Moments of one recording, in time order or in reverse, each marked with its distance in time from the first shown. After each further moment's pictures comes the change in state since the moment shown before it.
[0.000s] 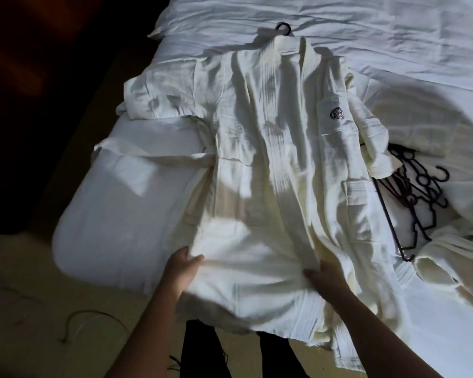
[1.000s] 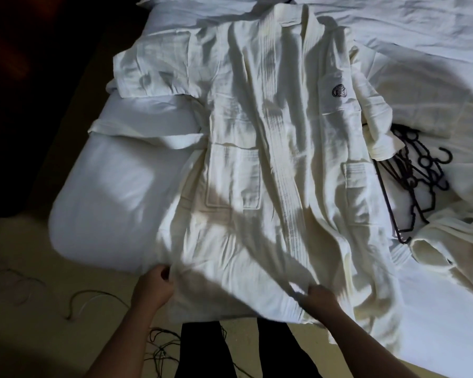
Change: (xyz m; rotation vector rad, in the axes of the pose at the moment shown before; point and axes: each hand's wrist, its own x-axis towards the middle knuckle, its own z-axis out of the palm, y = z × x) left_hand -0.033 -0.082 -0.030 0.416 0.025 -0.126; right_hand -0.043 0.054 0.026 -0.487 -0.192 0.167
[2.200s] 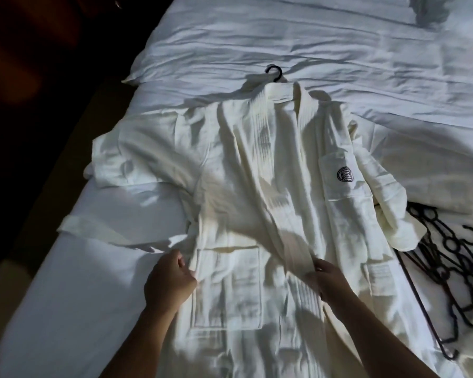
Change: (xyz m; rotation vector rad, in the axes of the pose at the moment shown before) left_hand 0.150 0.252 -0.103 0.014 0.280 0.264; right_hand 0.138 -0.185 -0.189 0.884 0.083 -0.184
